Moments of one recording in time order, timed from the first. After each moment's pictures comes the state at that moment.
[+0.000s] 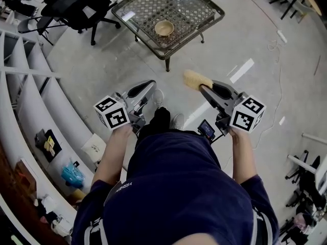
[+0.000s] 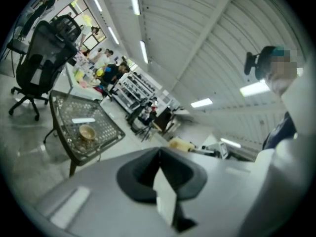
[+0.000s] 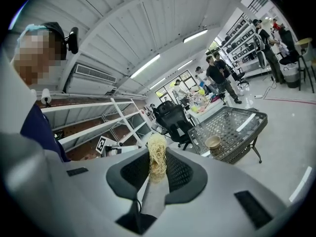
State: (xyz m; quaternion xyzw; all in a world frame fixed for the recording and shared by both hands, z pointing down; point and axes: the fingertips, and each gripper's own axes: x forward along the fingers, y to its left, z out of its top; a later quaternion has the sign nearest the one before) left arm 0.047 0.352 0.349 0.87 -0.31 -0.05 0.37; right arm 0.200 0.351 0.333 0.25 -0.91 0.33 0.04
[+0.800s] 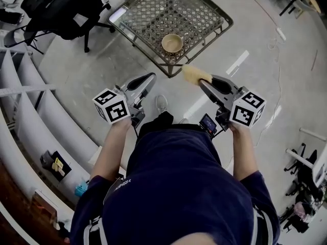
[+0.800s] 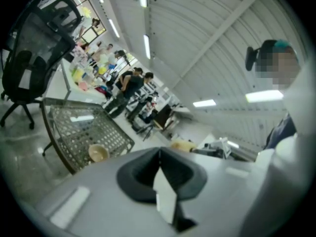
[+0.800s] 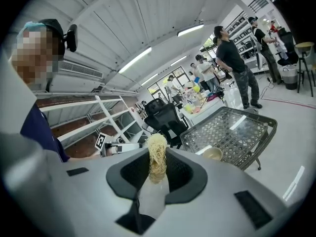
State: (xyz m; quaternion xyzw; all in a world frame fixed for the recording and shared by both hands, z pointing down) left arm -0.027 0.185 0.373 0.88 -0.29 -0.03 0.38; right arm 0.121 0.199 0.352 0.29 -0.89 0.34 0.07
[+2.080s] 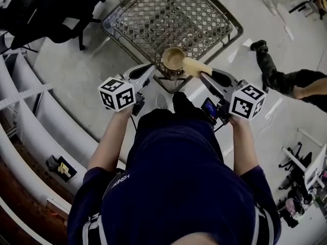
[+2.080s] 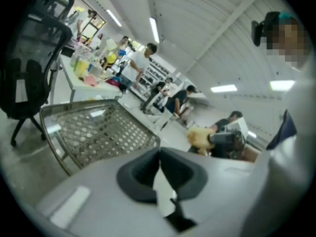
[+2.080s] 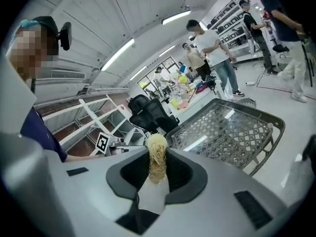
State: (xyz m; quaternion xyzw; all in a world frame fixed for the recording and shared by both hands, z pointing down) left arm -0.020 0.025 0.461 0.86 -0.33 0.08 0.39; right arm 0.133 0.042 0.407 0.29 -0.86 0.40 0.11
